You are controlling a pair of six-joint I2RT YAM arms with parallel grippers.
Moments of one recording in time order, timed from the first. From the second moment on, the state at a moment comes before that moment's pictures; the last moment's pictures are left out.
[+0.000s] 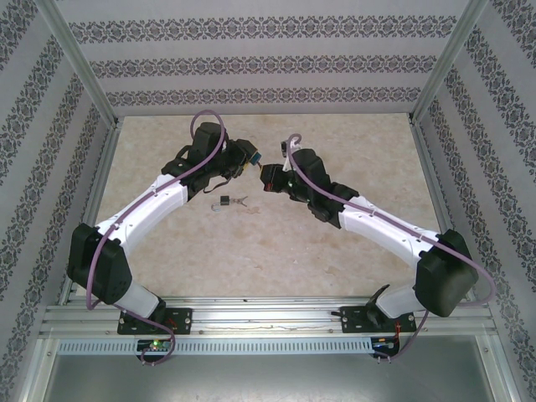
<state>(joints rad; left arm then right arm) -0.47 1.53 1.29 -0.30 0.20 -1.28 0.72 1.43 1.06 -0.04 -0.06 0.70</state>
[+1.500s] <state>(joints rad) -0.47 1.52 1.29 -0.28 0.21 -1.28 0.66 1.41 1.02 0.05 -0.15 0.58</state>
